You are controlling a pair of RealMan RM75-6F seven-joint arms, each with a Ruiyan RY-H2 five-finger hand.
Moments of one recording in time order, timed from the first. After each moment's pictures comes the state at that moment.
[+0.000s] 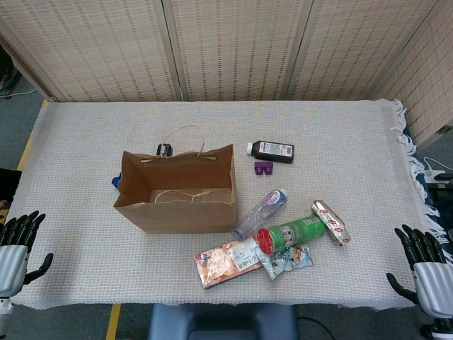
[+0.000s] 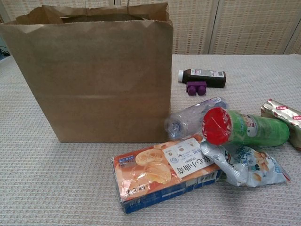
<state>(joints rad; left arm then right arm) -0.07 -1.14 -0.03 -1.57 1.52 1.52 0.04 -0.09 -1.10 -0.03 -1.64 -1.62 1.59 -0.04</state>
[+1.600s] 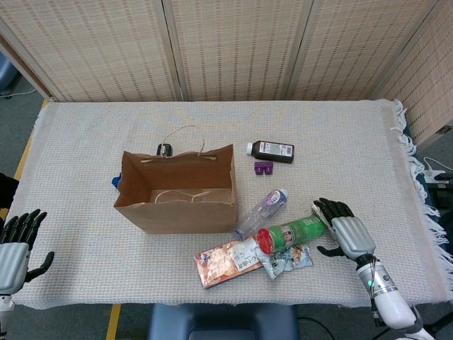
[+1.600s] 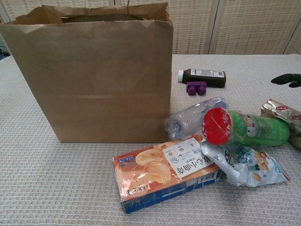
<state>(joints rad) -0.08 -1.13 -0.04 -1.59 1.50 1.50 0.03 0.31 -1.17 0.12 -1.85 -1.23 1.04 -0.23</state>
